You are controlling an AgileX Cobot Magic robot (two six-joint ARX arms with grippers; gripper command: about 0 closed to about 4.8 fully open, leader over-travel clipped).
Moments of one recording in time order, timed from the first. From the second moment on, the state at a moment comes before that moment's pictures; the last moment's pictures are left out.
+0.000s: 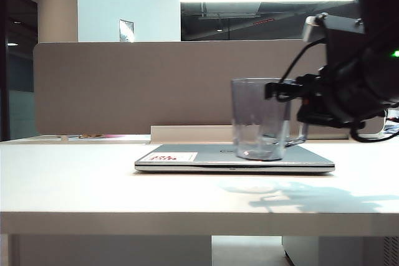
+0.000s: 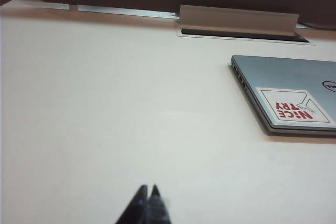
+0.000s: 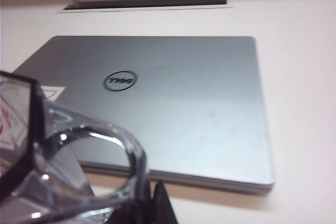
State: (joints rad) left arm 0.02 0.00 0.00 -0.11 0.13 -0.07; right arm 0.58 1.51 0.38 0.88 0.43 0.20
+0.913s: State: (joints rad) left arm 0.02 0.00 0.00 -0.11 0.13 -0.08; right arm 0.61 1.65 0.39 0.90 0.45 0.34
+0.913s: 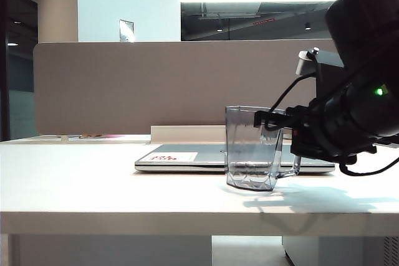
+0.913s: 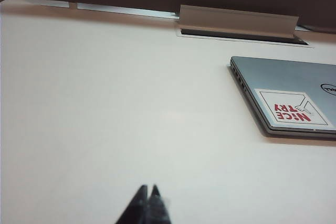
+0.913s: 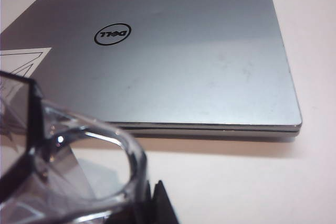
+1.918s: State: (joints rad) left arm 0.02 0.00 0.00 -0.11 0.13 -0.08; right arm 0.61 1.66 0.39 0.90 0.44 0.32
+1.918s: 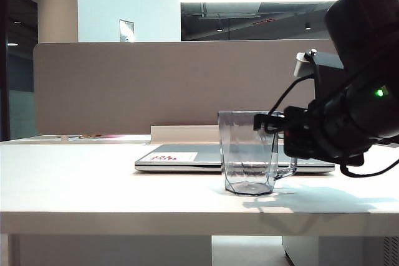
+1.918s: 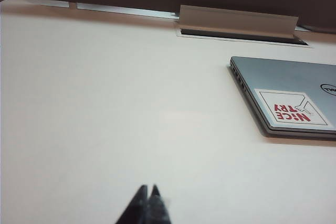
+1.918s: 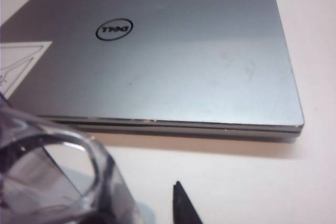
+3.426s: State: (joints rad) left arm 0.02 0.00 0.00 -0.11 0.15 -0.08; right arm 0.65 1.52 0.31 0.89 0.52 0.26
